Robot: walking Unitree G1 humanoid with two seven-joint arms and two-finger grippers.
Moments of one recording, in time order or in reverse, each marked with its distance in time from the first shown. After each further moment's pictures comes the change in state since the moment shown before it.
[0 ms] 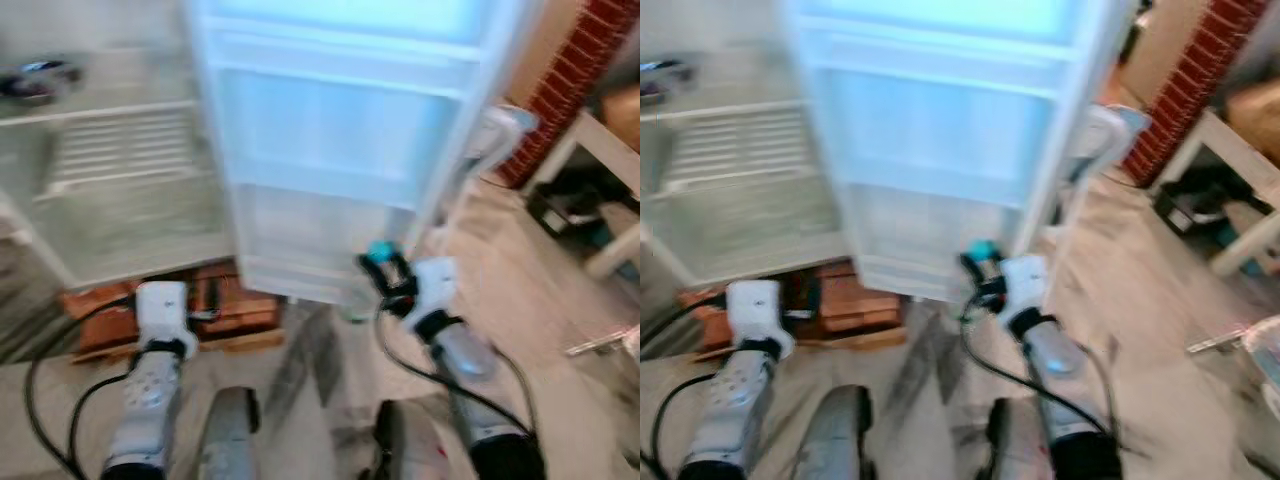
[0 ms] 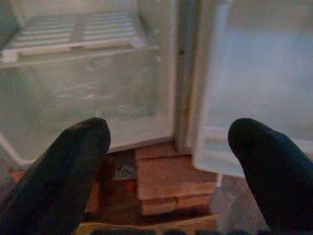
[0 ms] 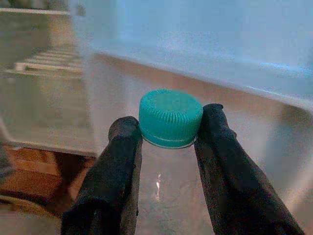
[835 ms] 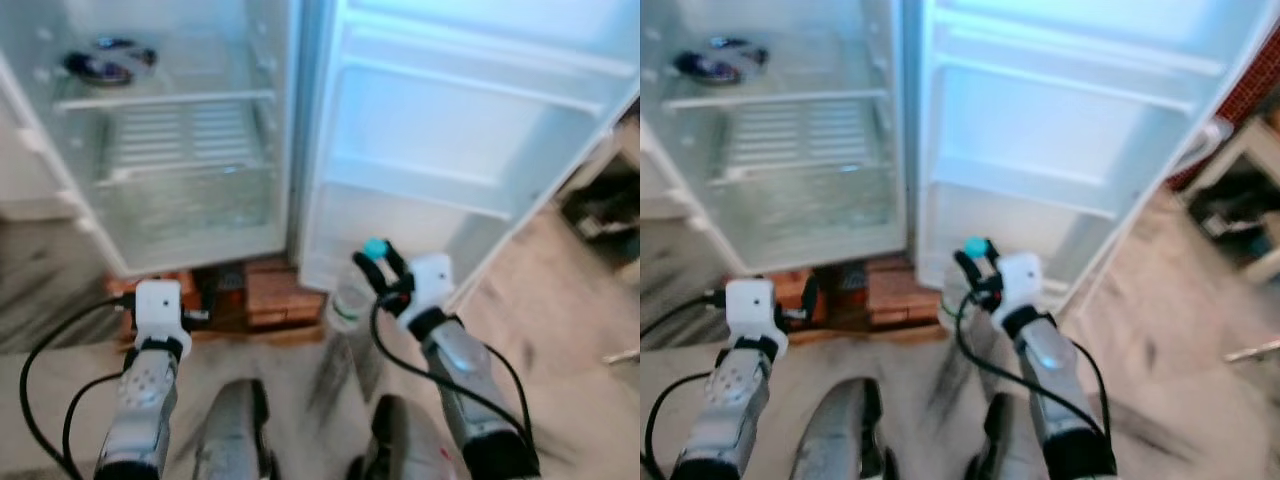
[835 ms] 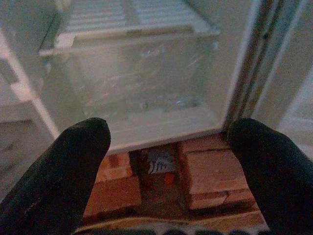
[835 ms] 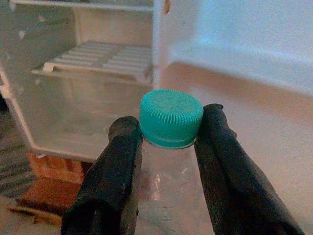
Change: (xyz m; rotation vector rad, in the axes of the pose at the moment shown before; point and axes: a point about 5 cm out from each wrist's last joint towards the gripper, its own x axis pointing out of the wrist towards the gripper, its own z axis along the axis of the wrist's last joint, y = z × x) left arm 0.002 -0.006 0.001 0.015 -0.006 -0.027; right arm 0.002 -0.003 0.003 -0.017 -0.015 -0.013
